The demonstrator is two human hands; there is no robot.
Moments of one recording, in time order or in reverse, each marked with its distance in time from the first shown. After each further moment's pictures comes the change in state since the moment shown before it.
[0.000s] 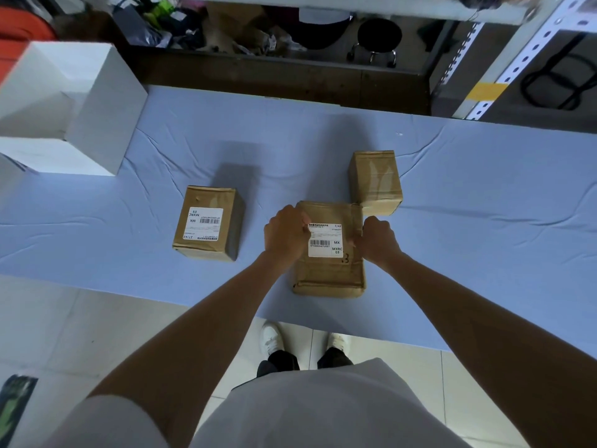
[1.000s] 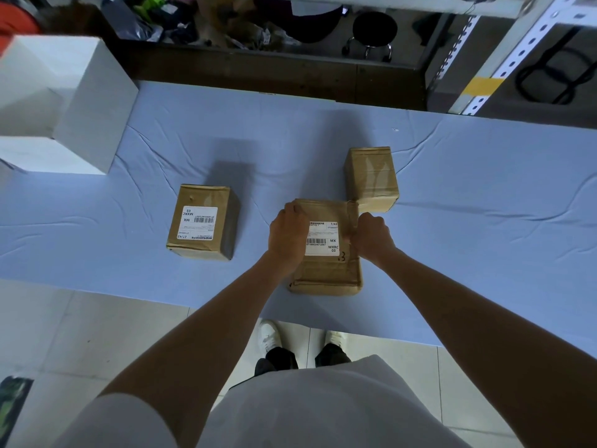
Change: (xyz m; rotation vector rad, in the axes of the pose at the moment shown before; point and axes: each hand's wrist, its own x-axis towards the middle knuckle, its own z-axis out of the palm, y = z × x) left_hand 0.003 0.001 0.017 0.302 -0.055 0.167; right_hand -0.007 -0.012 -0.006 -0.052 -0.004 0.005
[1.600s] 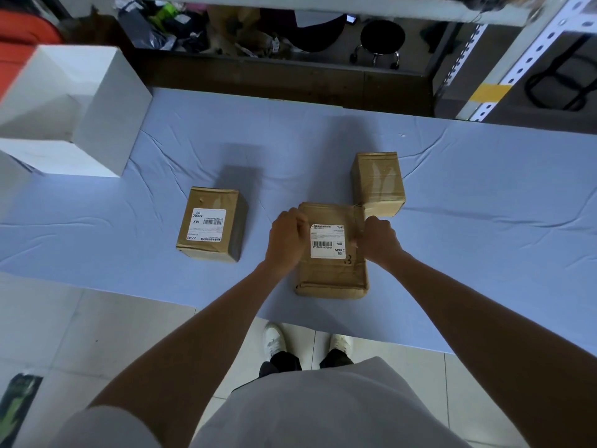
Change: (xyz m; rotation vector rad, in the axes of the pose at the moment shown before) left_hand -0.010 -0.018 -0.001 -0.488 0.104 -0.117; right_hand 0.002 0.002 0.000 -0.013 -0.009 -0.001
